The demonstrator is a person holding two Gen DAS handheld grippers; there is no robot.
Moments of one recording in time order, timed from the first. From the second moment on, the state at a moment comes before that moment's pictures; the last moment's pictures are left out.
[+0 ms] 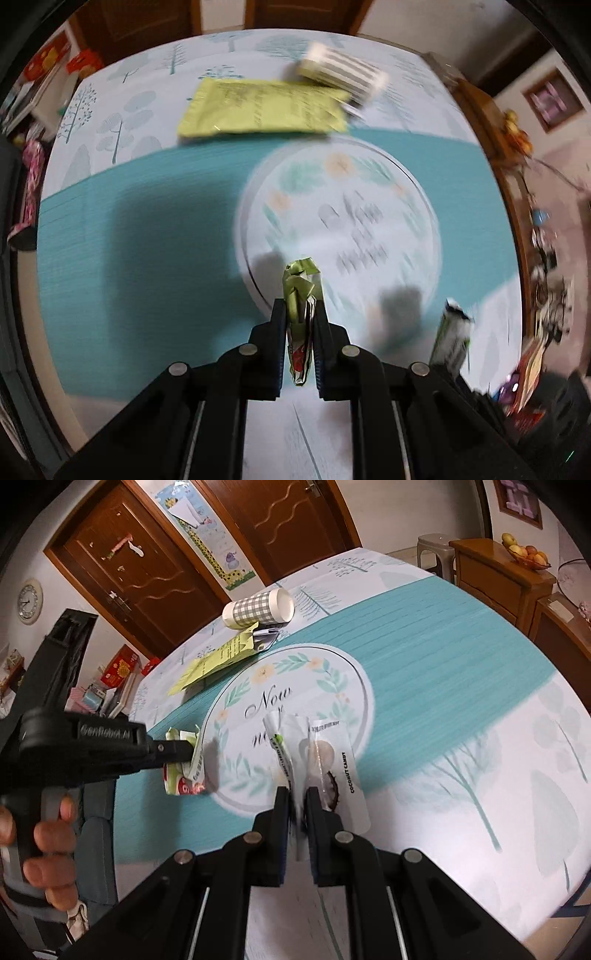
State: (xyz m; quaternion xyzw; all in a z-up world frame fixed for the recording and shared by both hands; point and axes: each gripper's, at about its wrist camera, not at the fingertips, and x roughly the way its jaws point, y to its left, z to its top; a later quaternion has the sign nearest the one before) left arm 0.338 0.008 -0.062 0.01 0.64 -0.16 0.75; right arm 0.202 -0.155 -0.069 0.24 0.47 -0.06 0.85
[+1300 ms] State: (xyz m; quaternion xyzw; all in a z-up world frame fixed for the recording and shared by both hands) left arm -0.019 -0.056 -0.256 0.11 0.66 -0.28 0.69; right arm -0.118 -0.222 -0.253 0.32 0.55 -0.09 0.77
